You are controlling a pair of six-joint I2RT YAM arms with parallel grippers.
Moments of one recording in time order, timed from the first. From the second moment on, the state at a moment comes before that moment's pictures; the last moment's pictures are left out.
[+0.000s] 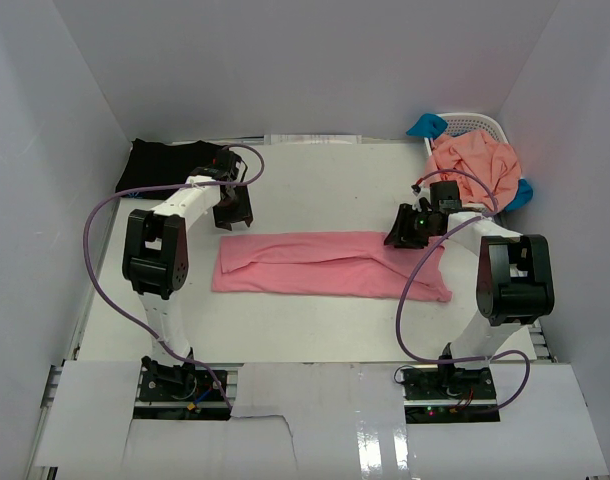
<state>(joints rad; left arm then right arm) -0.24 1.99 1.52 -0.70 -0.06 -0.38 0.07 1.70 0.99 -0.31 -0.47 0.22</state>
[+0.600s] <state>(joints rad) -0.24 1.99 1.52 -0.70 -0.06 -0.38 0.08 1.74 0.99 -0.30 -0.48 0.20</state>
